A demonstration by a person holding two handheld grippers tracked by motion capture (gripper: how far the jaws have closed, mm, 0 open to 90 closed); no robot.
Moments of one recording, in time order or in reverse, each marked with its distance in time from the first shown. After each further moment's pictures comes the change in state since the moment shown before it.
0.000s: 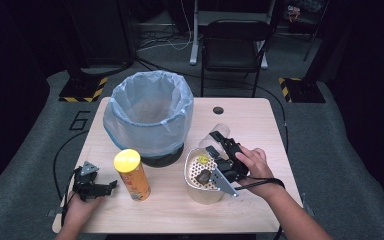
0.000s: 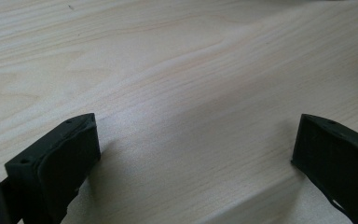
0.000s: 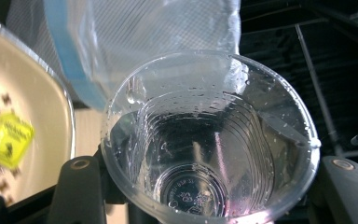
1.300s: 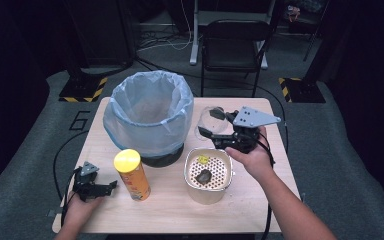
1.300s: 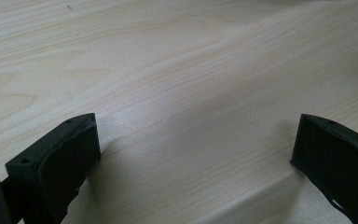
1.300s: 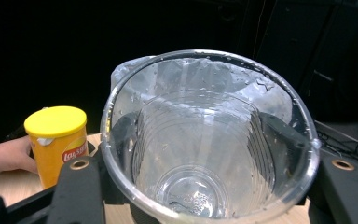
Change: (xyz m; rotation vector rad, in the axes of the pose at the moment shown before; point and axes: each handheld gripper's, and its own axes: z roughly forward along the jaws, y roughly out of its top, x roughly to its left) left arm 0.000 0.000 -0.002 0.015 -0.012 0.002; right arm -0.093 -0.018 0.023 -0.198 0.374 1.140
